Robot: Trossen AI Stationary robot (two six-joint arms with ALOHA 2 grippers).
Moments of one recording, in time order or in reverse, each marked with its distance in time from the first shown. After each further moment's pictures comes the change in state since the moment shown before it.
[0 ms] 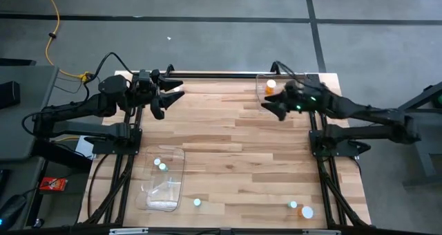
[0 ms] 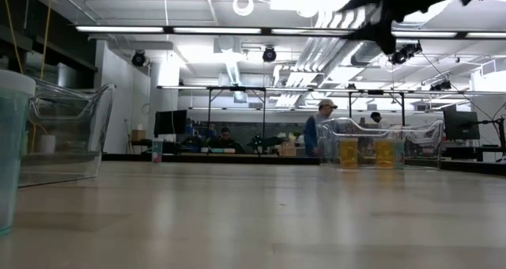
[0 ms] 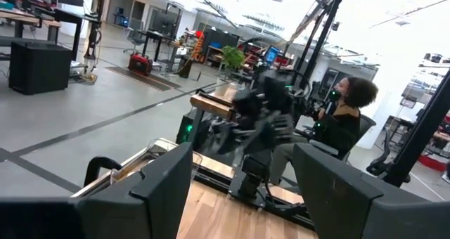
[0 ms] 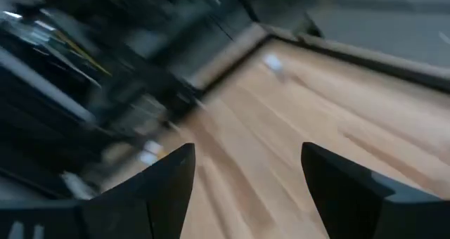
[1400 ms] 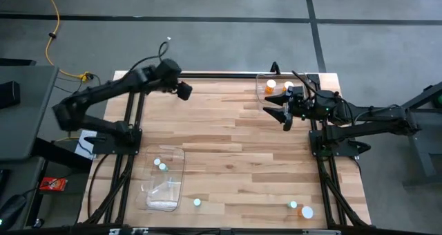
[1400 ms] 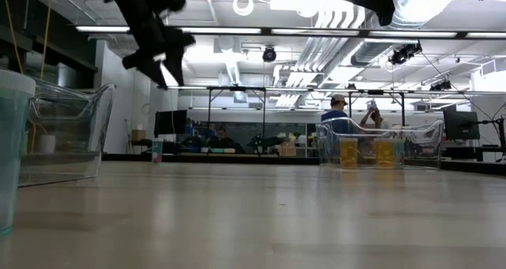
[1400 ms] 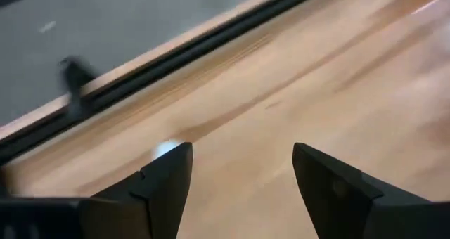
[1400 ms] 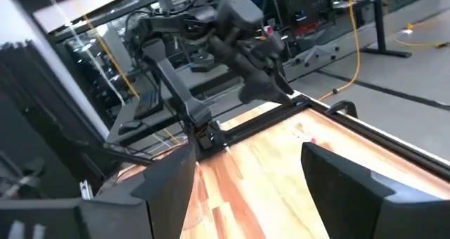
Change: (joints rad) left arm 0.411 0.549 0.236 -0.776 -0.185 -0.028; right arm 0.190 -0.029 -0.009 0.170 0.184 -0.181
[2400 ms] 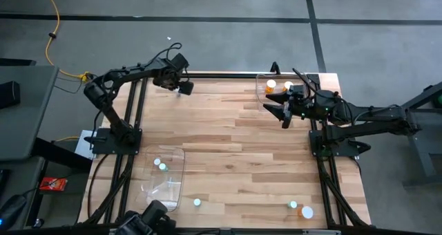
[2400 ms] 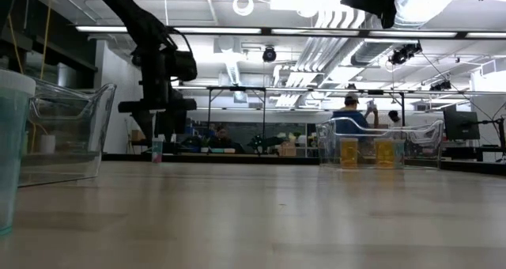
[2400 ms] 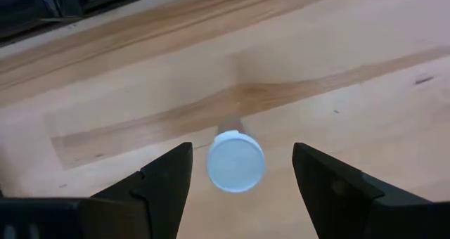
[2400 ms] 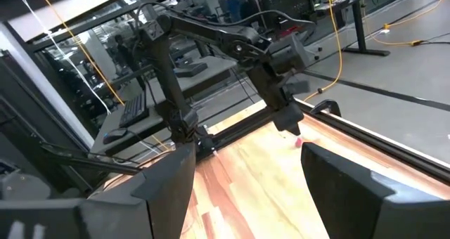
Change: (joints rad) left arm 0.212 0.387 0.052 -0.028 0.124 -0.088; right arm -0.002 0.000 0.000 -0.008 0.055 0.013
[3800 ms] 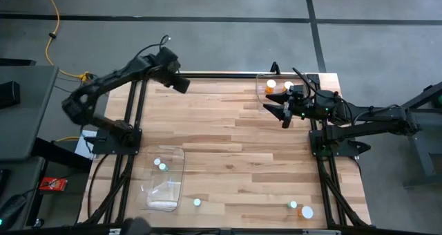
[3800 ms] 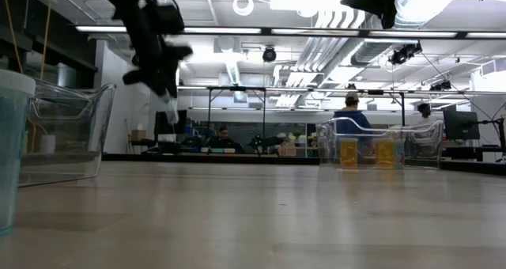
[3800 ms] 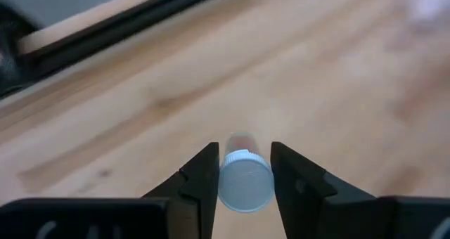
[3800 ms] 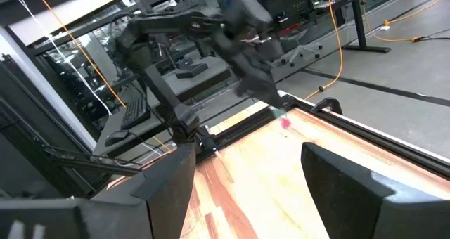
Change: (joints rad) left arm -0.057 -0.348 0.000 -0.043 0.228 0.145; right arm 0.000 0.000 0.000 0.000 0.000 0.019
